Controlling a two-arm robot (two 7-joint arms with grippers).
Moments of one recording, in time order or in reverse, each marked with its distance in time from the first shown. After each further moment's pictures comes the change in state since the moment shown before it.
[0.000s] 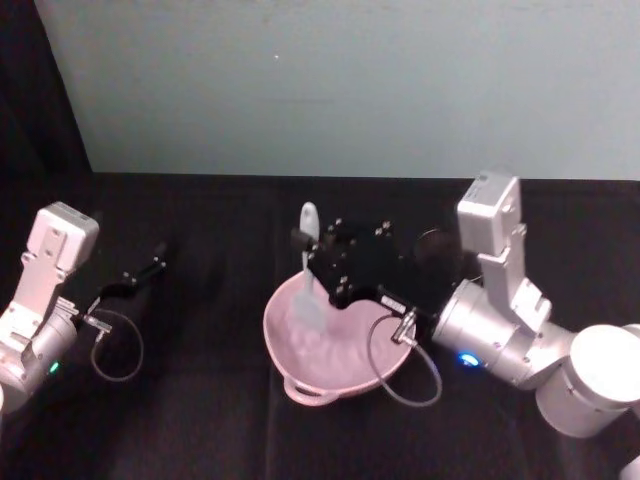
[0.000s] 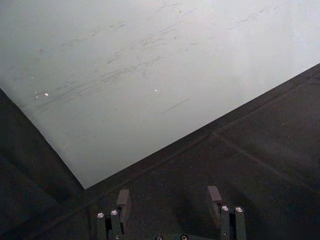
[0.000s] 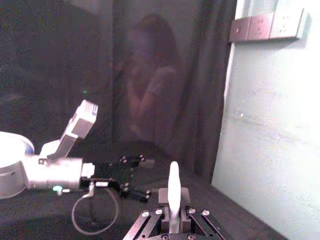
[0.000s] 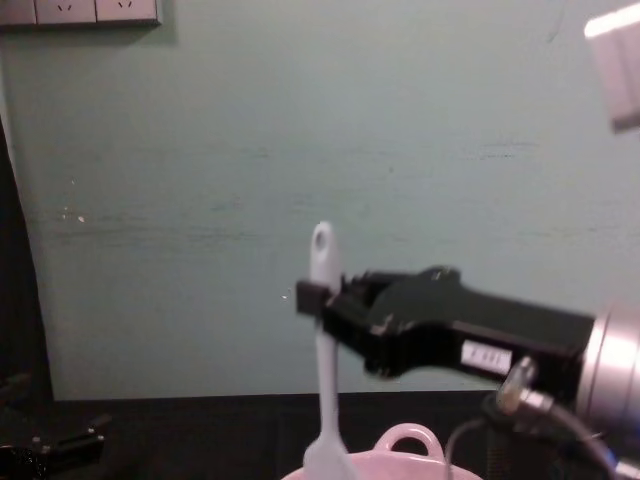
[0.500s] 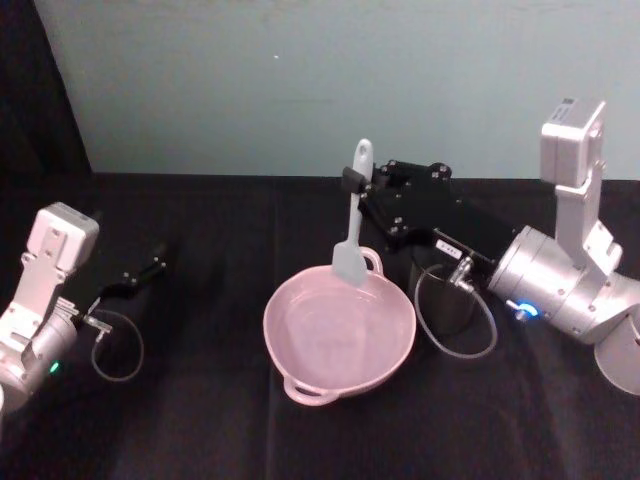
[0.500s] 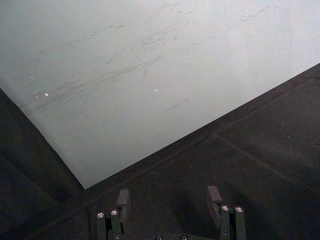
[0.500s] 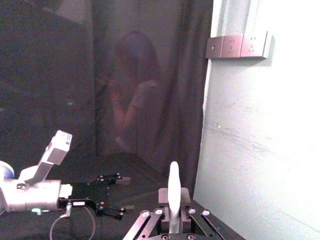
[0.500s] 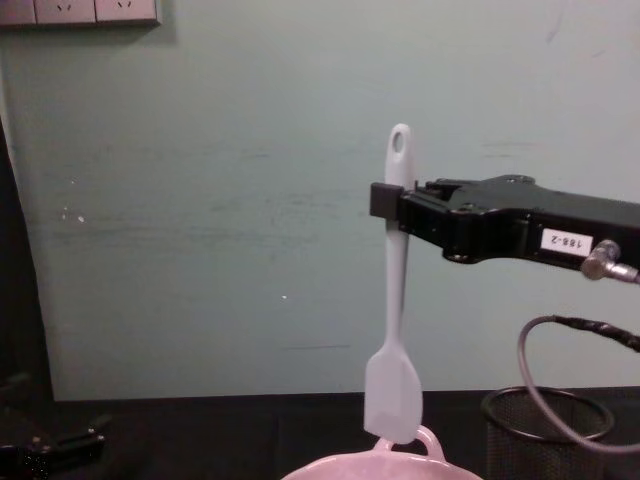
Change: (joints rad) left arm 0.000 0.000 0.000 0.000 0.000 0.000 0.000; right arm 0.027 0.077 0.080 -0.087 0.101 0.087 0.000
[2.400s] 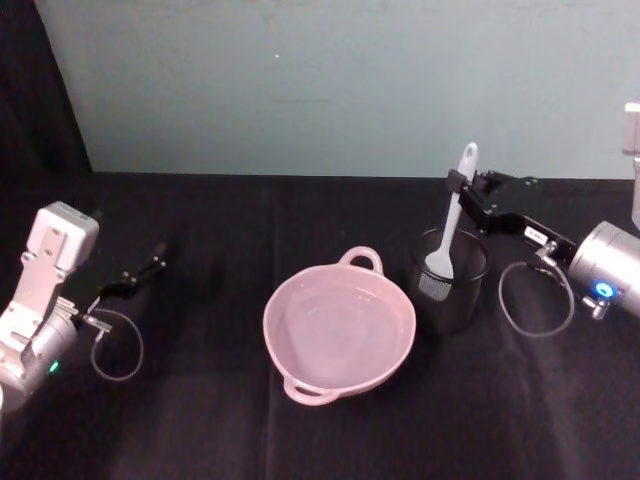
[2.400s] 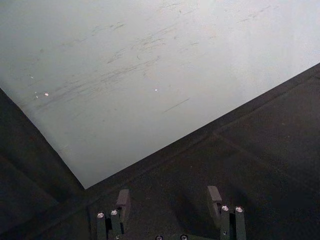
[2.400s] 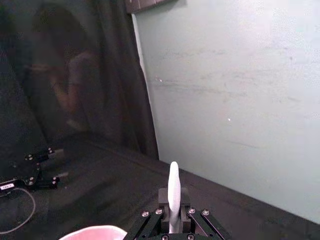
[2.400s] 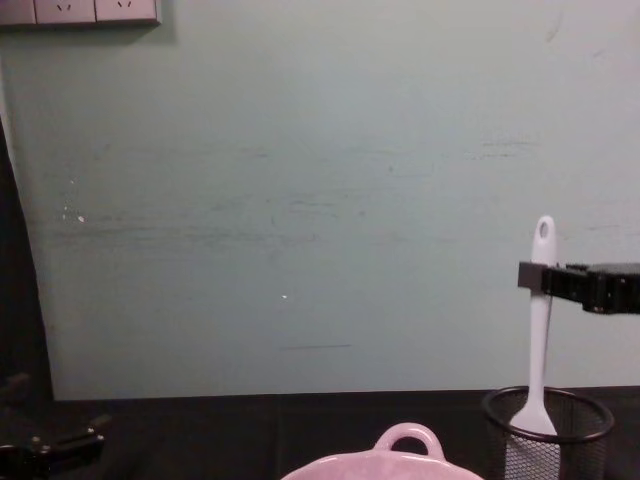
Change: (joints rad) left arm 0.000 0.000 0.000 0.000 0.000 0.000 0.000; right arm 0.077 0.081 0.061 0.259 0.214 0.093 0.005
